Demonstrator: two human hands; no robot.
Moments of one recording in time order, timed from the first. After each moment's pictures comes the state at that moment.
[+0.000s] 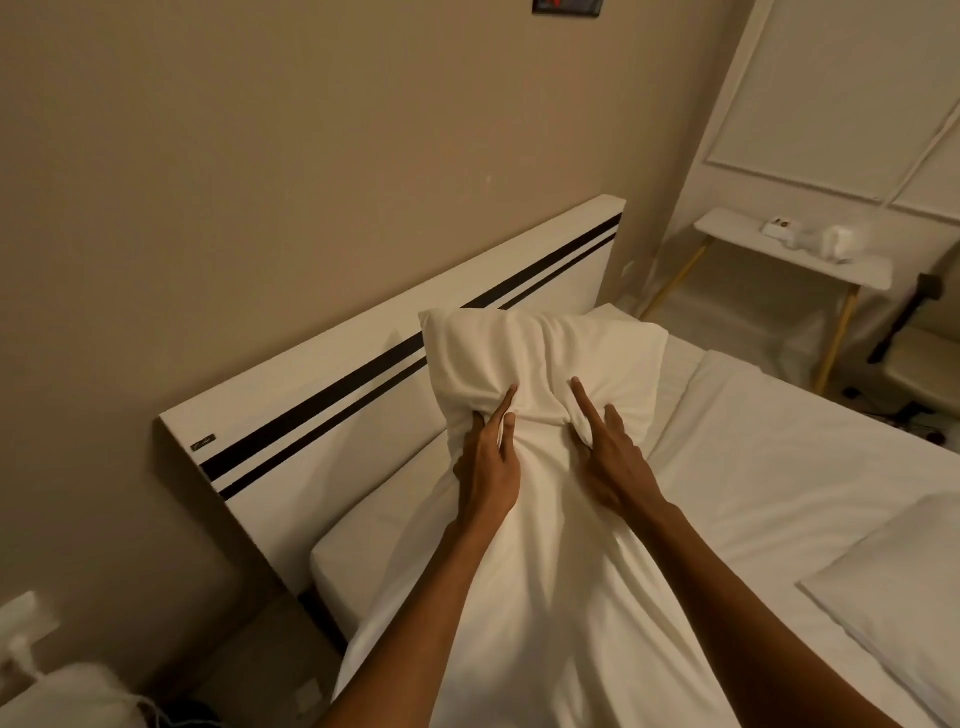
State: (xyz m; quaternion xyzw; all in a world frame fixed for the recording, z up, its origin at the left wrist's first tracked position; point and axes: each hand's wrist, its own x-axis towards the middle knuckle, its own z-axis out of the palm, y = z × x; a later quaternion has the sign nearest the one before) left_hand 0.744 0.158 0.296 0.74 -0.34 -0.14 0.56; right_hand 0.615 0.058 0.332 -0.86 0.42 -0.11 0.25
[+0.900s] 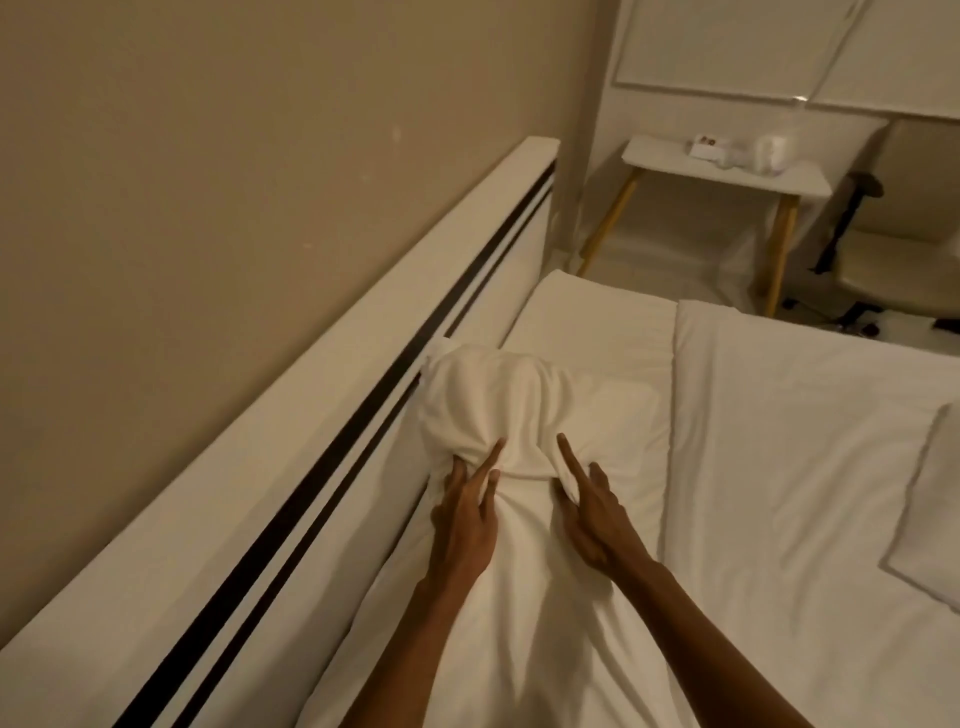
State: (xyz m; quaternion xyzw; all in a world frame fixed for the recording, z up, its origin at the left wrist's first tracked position) left_hand 0.960 -0.029 0.121 0.71 -0.50 -0.21 0.45; right_hand 0.796 -0.090 0.149 -0.75 0.55 -0.12 0.35
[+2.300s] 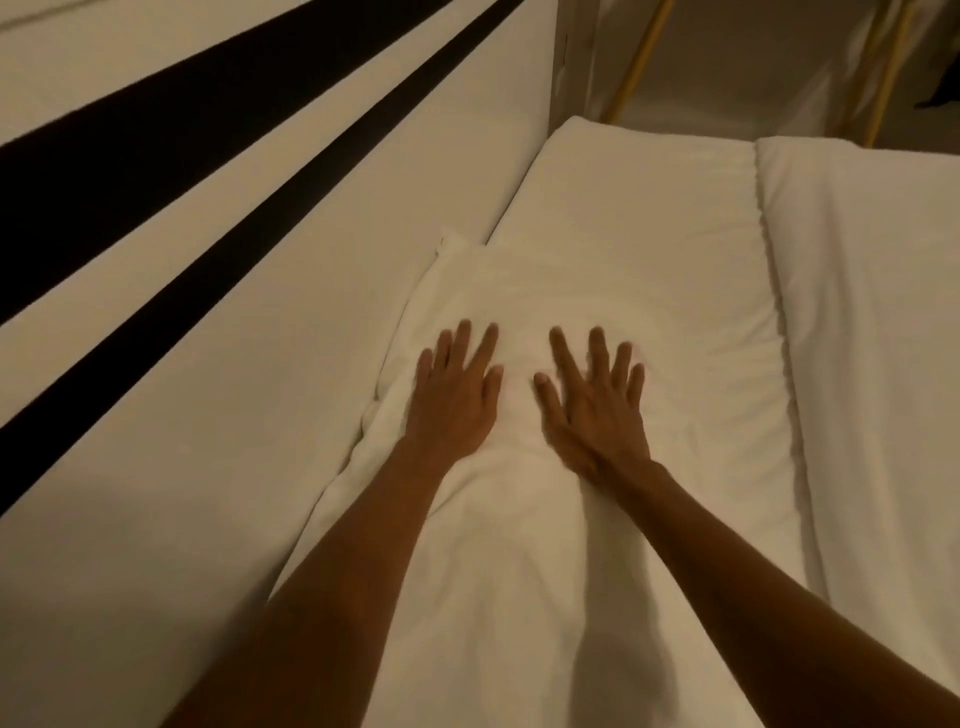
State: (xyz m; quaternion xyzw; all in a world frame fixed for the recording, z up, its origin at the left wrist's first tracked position) left_hand 1.039 -0.211 -0.149 0.74 -0.65 -0.04 0.17; right_hand 0.865 -0.243 -0.150 -0.79 0.57 -0.13 0.18
